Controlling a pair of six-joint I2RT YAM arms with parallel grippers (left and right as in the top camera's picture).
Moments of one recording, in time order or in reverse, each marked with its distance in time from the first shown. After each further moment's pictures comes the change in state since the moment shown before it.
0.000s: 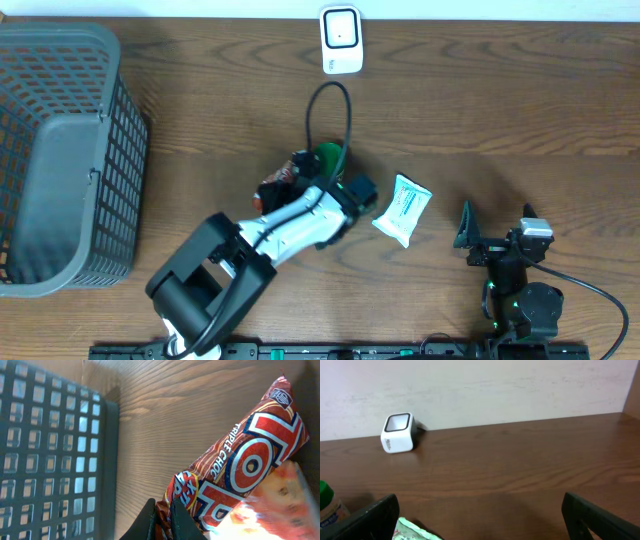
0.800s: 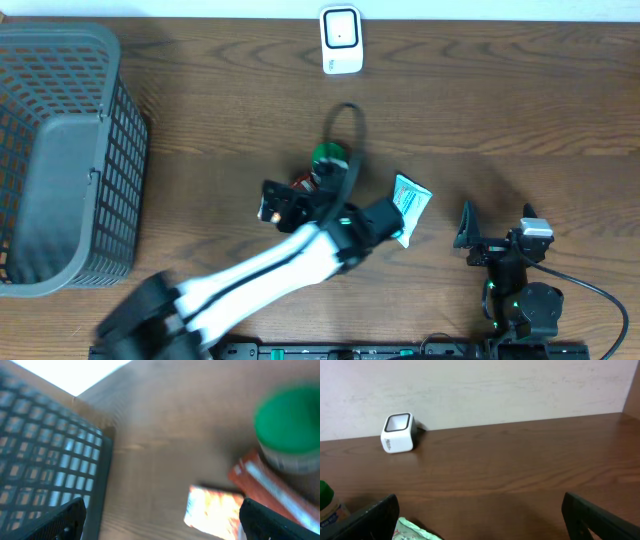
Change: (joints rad) left arm -0.166 -0.287 0.003 -0.010 -0.023 -0.029; right arm 0.000 0.000 0.000 0.000 0.000 0.000
